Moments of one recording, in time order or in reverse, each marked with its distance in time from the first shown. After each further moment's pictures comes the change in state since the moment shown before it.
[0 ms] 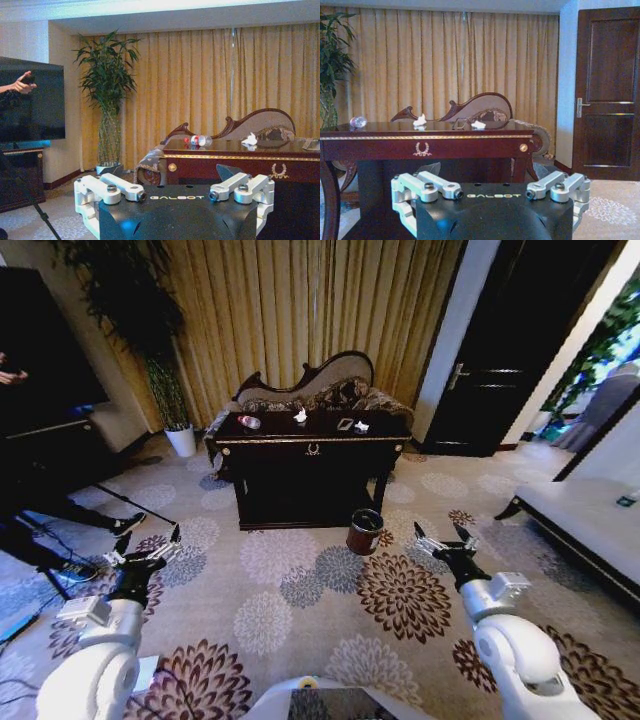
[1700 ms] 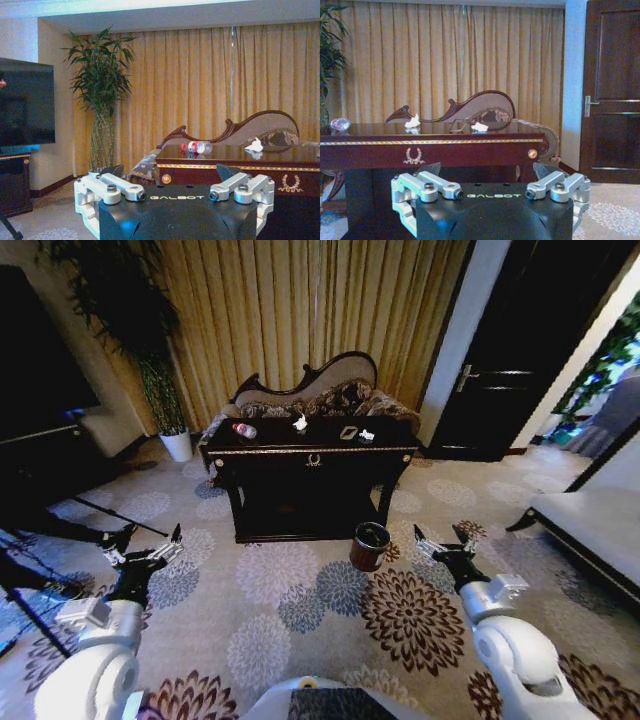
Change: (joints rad) left arm 0.007 -0.001 -0.002 -0.010 0.001 -0.010 0.013; right arm -0.003 0.005 0.000 -0.012 0.000 0.012 -0.004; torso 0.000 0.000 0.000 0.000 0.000
